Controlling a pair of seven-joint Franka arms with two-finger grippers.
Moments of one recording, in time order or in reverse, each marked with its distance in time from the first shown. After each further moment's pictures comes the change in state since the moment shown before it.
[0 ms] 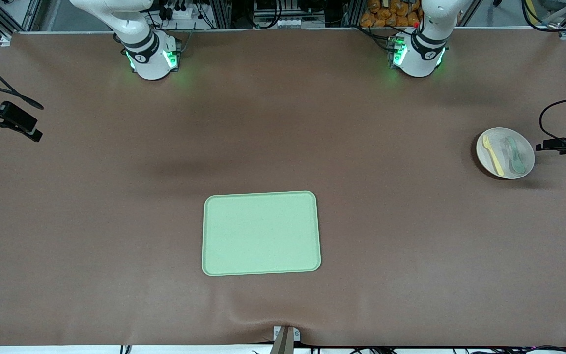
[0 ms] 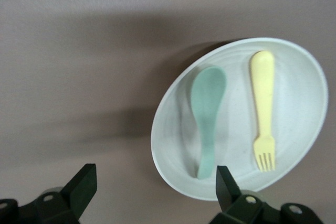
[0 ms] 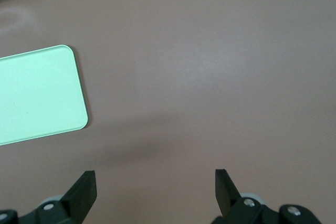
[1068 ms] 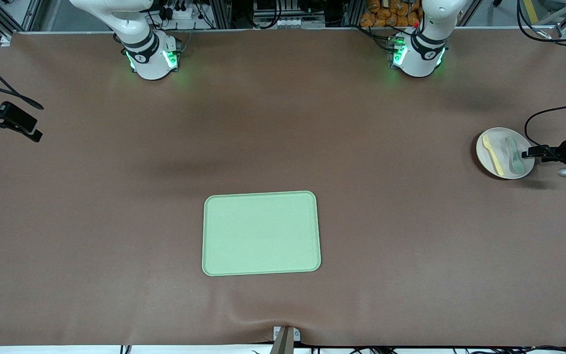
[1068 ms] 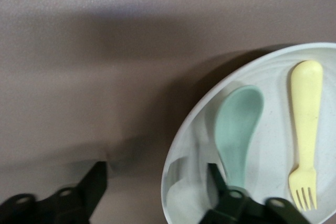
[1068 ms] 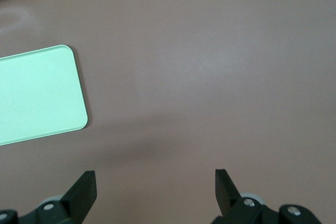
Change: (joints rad) left arm 0.024 0.095 -0.018 -0.013 -0.018 0.120 0.053; right arm 0.000 0.001 -0.001 0.000 0.000 0.000 0.000
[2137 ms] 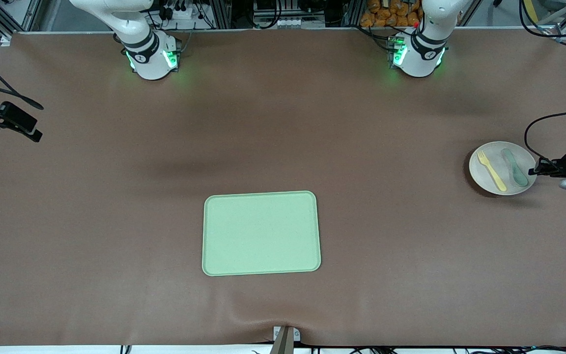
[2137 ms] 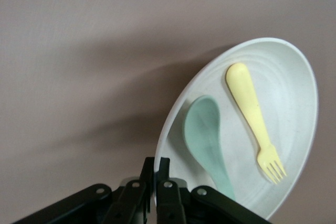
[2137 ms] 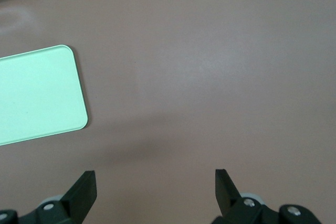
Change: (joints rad) left arm 0.000 -0.082 -0.197 0.074 -0.002 -0.088 0.013; right arm 0.000 0.000 0.000 0.000 0.000 0.000 0.000
